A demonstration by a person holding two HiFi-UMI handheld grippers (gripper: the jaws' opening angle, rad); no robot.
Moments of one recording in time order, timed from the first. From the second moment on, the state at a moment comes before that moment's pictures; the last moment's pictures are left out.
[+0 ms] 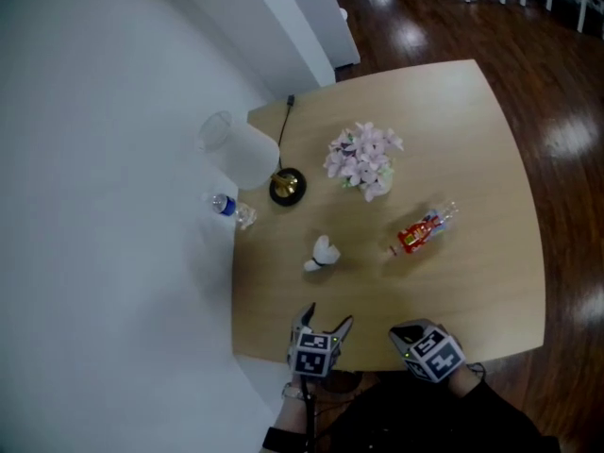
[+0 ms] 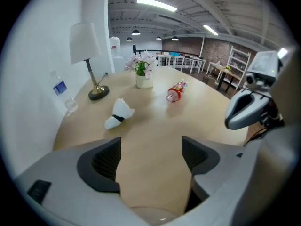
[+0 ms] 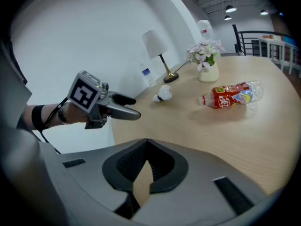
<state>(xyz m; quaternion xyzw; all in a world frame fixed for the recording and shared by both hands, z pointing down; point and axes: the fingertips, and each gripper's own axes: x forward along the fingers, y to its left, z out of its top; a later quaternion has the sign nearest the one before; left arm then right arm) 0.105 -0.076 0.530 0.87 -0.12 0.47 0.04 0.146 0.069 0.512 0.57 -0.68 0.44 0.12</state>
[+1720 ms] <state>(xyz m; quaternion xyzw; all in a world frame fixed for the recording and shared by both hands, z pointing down) 0.043 -0.024 0.489 0.88 -0.10 0.46 0.08 0.124 0.078 0.493 0.57 -0.69 0.43 0.13</state>
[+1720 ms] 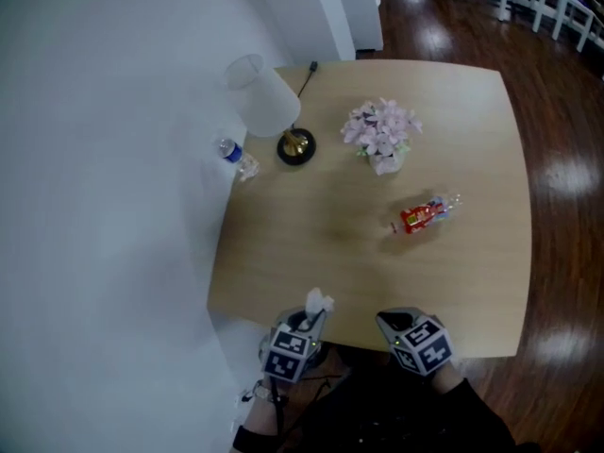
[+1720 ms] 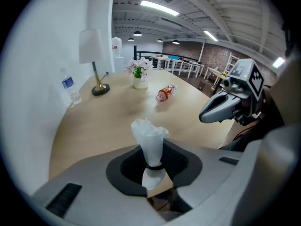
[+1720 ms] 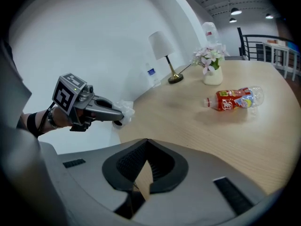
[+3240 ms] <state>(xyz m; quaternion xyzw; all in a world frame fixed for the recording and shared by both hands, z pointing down) -0.298 0.040 0.807 0.75 -0.36 0.42 0.37 -0.161 0.088 0.575 0.27 -0.79 0.41 0.37</state>
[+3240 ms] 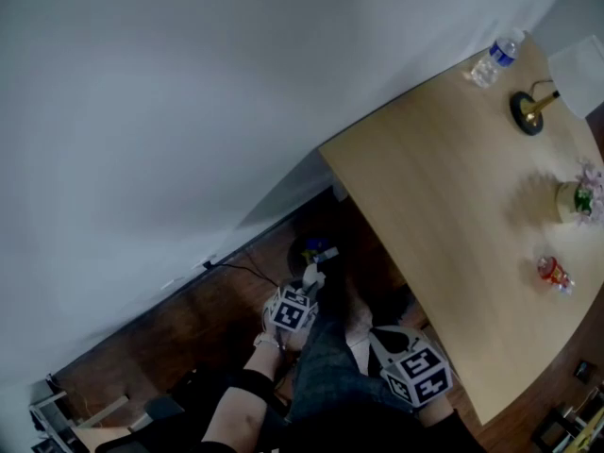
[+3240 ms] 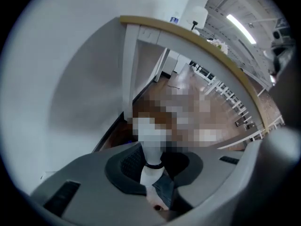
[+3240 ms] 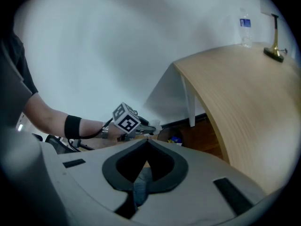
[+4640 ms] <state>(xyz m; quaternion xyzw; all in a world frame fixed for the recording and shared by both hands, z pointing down) -0.258 0.012 0.661 0.82 -0.29 0.38 0.31 -0.140 0.047 0.558 0.36 -0.78 0.42 0.30</state>
